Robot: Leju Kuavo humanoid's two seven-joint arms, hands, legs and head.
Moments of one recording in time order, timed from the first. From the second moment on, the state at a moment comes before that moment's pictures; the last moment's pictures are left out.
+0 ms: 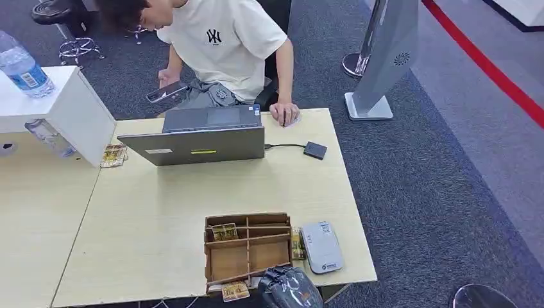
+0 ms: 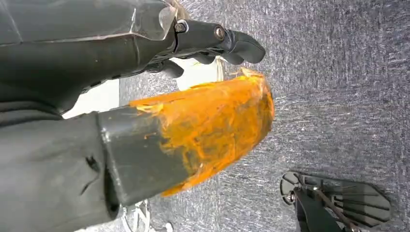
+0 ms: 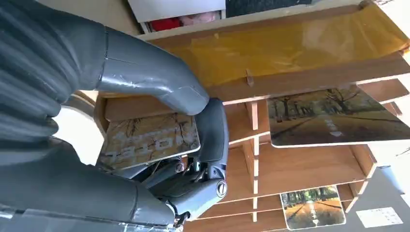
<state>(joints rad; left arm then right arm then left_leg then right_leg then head) -0.09 -0.20 1.07 -0.21 -1.22 0.14 0.04 -0.05 -0.24 1.08 -1.34 0.98 -0.70 0.06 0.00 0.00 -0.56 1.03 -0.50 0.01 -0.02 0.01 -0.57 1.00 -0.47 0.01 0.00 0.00</state>
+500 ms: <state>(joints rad) -0.09 -0.20 1.07 -0.21 -1.23 0.14 0.04 -0.03 -0.19 1.01 -1.33 0.99 -0.70 -0.05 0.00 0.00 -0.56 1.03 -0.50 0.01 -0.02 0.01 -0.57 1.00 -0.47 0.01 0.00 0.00</state>
